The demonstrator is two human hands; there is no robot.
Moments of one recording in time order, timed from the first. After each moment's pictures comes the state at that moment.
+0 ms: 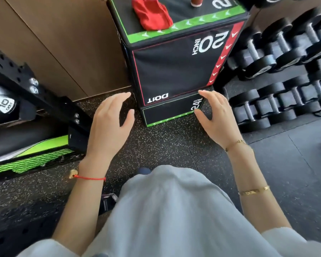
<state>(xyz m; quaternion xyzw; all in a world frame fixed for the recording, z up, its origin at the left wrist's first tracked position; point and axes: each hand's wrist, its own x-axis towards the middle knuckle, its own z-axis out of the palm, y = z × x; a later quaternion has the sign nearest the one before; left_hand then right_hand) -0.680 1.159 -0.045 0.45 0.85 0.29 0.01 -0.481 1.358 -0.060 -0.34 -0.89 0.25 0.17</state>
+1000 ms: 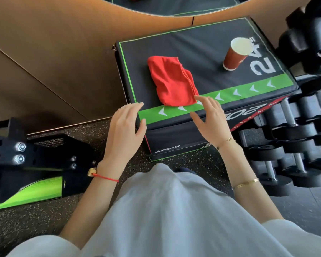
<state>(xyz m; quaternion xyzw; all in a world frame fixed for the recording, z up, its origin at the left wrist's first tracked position) -0.943 1.428 -0.080 0.43 0.86 0.27 0.03 -0.788 1.629 -0.089 -0.32 -0.90 0.27 0.14</state>
